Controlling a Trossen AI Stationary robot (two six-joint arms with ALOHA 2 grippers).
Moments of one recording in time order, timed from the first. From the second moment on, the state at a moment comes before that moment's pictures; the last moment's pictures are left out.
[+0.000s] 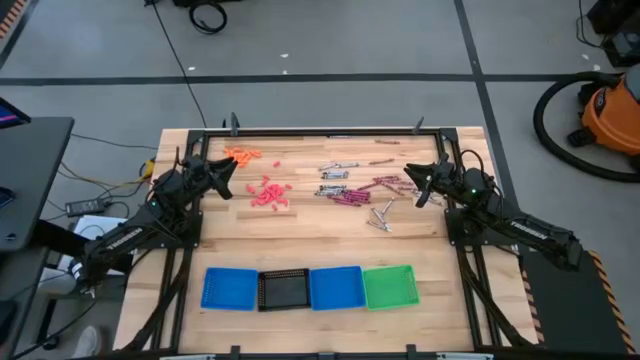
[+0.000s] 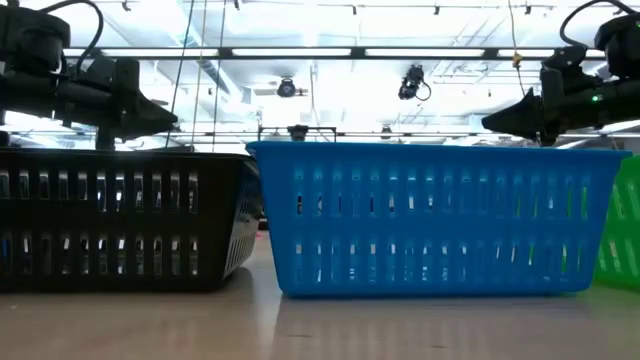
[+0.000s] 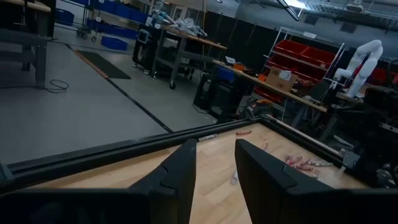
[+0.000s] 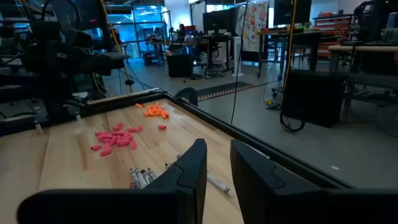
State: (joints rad) left arm 0.65 0.02 0.01 0.04 -0.07 -0.33; right arm -0.55 0.03 0.01 0.03 0.01 0.06
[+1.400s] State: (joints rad) left arm 0.65 0.02 0.01 0.04 -0.07 -0.39; right arm -0.55 0.03 0.01 0.03 0.02 0.00
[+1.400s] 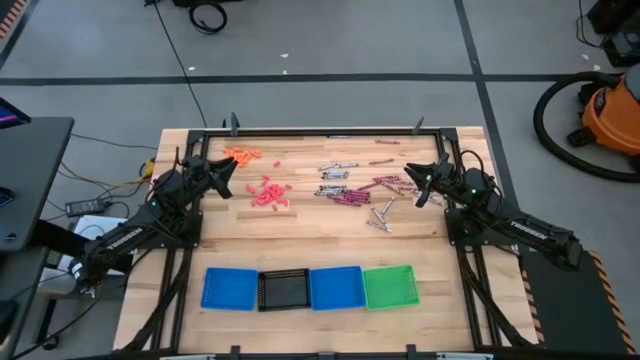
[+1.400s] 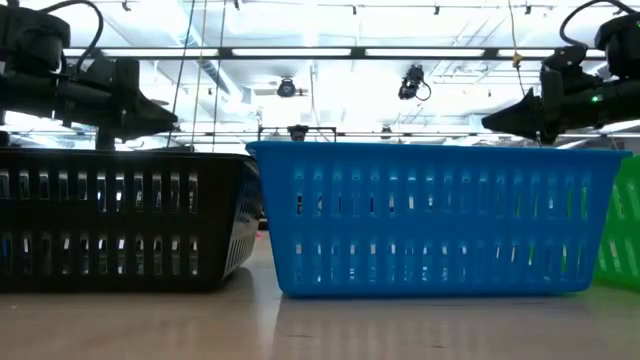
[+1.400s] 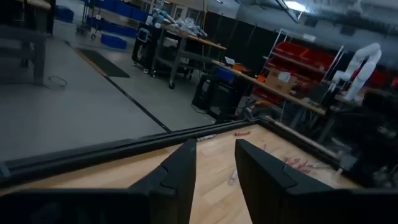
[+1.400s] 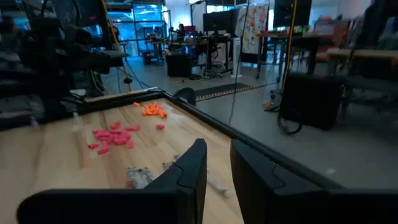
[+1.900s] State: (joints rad) left arm 0.65 0.02 0.01 0.18 -0.08 -0.62; right arm -0.55 0.03 0.01 0.62 0.03 0.08
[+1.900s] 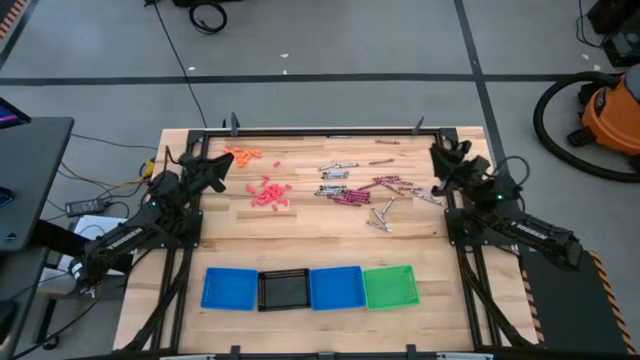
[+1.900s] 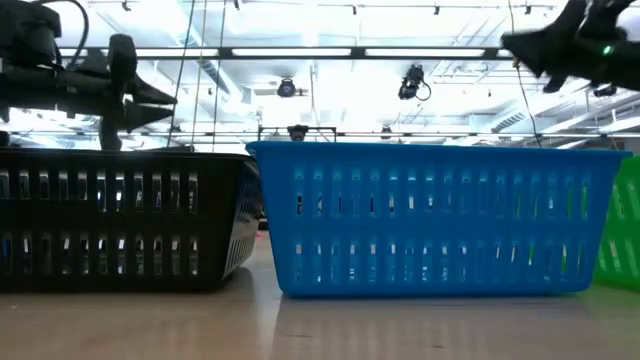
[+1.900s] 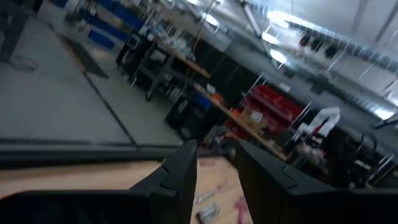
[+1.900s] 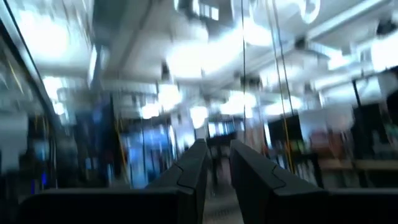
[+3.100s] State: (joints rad) left arm 0.65 0.34 0.25 0.17 0.16 -0.35; right arm -0.47 0.81 0.46 -0.05 -0.06 0.16
